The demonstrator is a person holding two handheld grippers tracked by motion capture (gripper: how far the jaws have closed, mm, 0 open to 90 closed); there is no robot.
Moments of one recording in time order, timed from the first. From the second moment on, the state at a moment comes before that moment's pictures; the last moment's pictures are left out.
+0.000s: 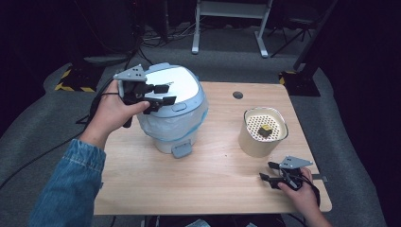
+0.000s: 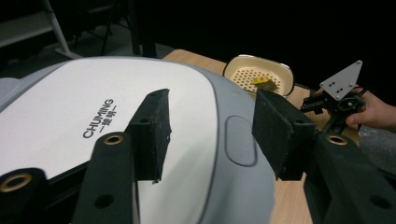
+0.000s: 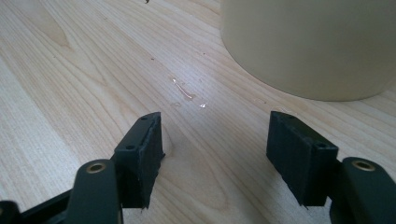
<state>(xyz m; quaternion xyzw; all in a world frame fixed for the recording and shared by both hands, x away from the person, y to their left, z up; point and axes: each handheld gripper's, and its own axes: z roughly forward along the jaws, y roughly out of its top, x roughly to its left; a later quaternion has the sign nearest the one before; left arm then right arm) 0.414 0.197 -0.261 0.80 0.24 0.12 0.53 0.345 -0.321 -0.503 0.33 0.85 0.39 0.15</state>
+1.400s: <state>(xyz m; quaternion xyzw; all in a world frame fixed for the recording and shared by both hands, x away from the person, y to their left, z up) 0.307 0.226 -0.421 0.82 0.28 0.12 0.48 0.347 -0.323 -0.504 0.31 0.86 0.39 0.15</state>
